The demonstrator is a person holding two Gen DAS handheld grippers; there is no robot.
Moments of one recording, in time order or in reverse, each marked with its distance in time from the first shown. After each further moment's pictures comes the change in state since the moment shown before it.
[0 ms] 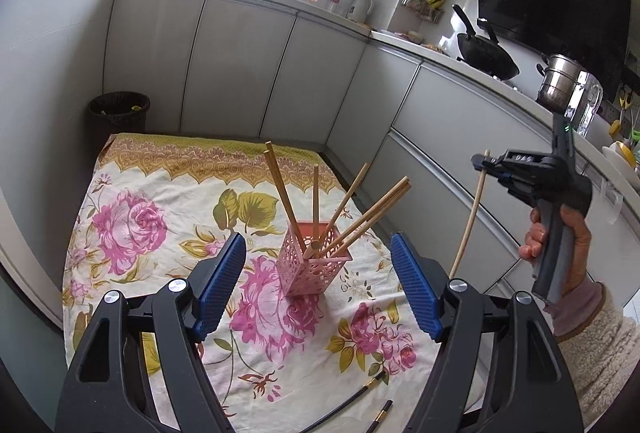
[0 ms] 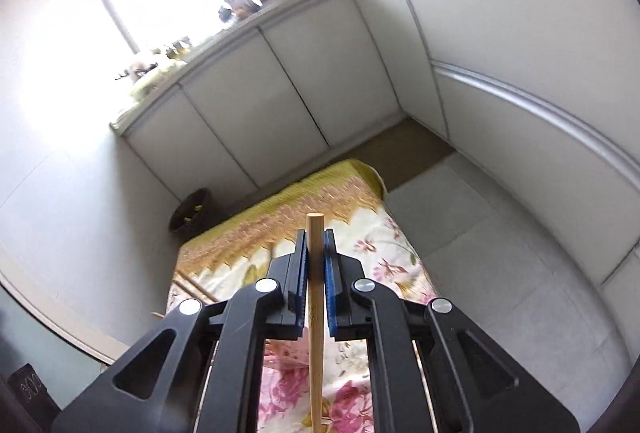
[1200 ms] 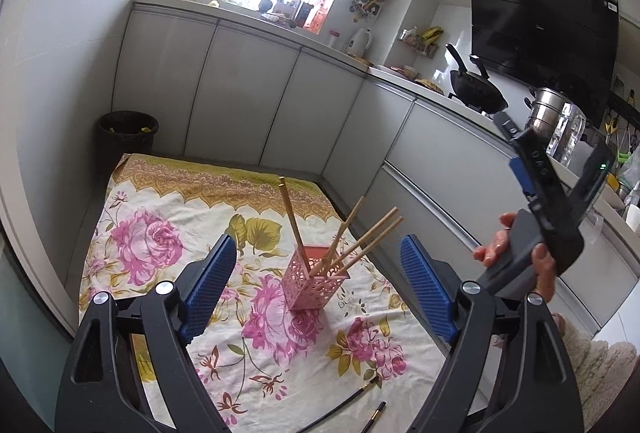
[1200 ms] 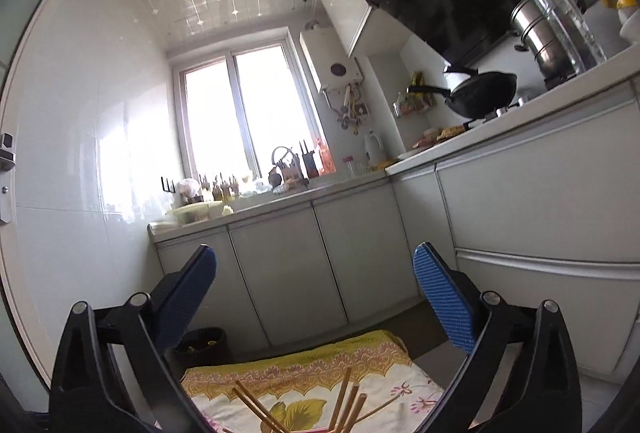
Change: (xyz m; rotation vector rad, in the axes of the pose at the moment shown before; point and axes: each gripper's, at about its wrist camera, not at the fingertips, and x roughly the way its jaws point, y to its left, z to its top) left arm -0.055 0.011 0.003 -0.016 -0.095 -0.031; right arm -0.099 0.094 -0.073 -0.182 -0.703 0.010
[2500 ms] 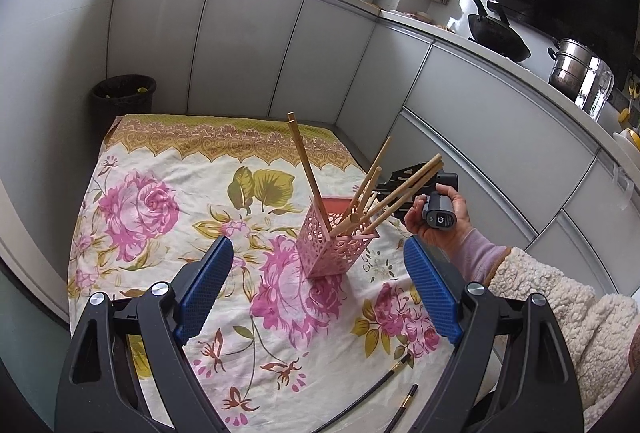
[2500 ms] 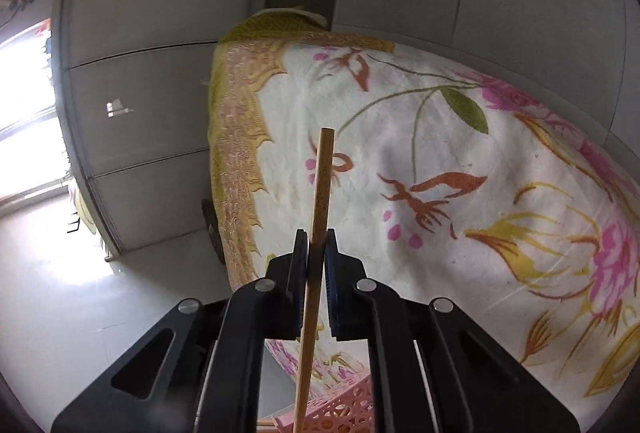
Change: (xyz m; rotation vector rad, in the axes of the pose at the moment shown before) left arm 0.072 0.016 -0.024 0.022 0.172 0.057; right arm 0.274 -0.214 -0.299 1.159 1.114 -0.149
